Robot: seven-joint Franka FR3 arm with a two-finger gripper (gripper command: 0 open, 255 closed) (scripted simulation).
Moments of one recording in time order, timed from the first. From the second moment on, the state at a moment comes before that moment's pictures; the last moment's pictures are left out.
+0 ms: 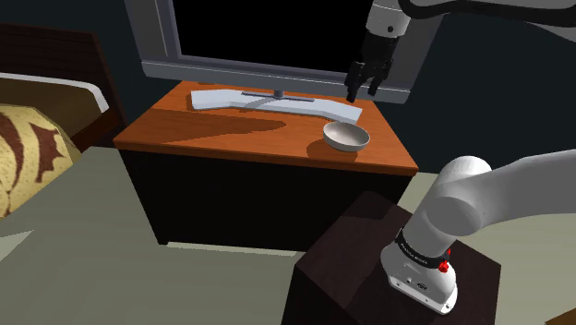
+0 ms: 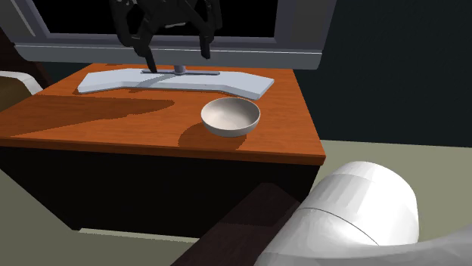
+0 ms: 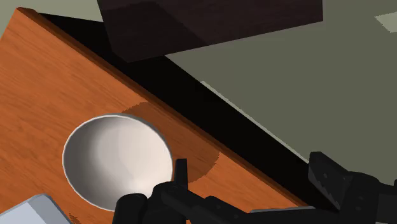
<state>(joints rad) 0.00 -0.80 -0.04 -2.35 -0.08 1.61 0.15</state>
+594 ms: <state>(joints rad) -0.02 -0.70 -0.09 -2.48 -0.14 1.84 0.11</state>
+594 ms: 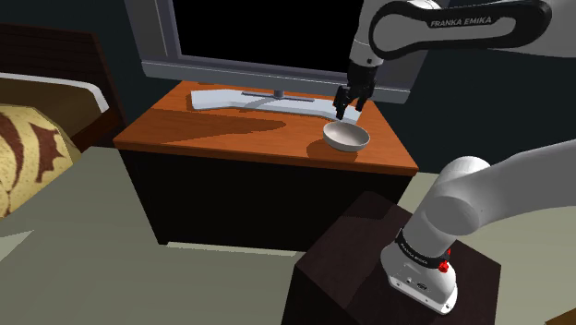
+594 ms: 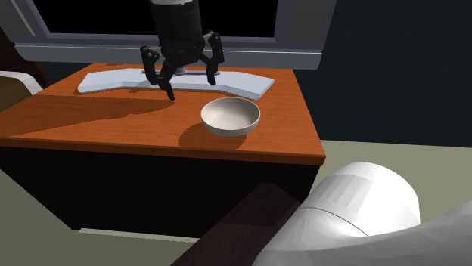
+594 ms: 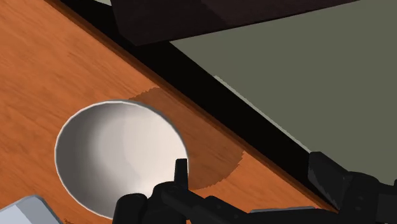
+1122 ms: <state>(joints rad) -0.05 -0.48 -0.16 -2.53 -0.22 2.11 0.05</state>
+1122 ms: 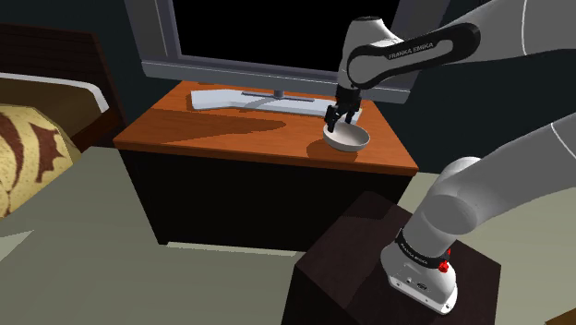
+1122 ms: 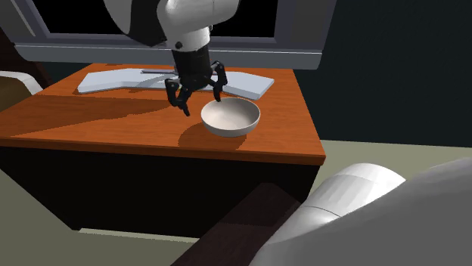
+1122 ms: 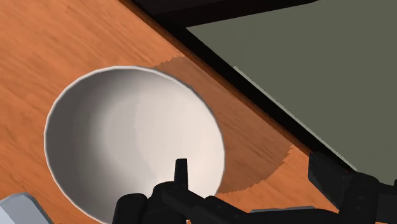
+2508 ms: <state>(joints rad) -0.07 -0.30 -0.20 -2.59 -0.25 2.36 0.05</state>
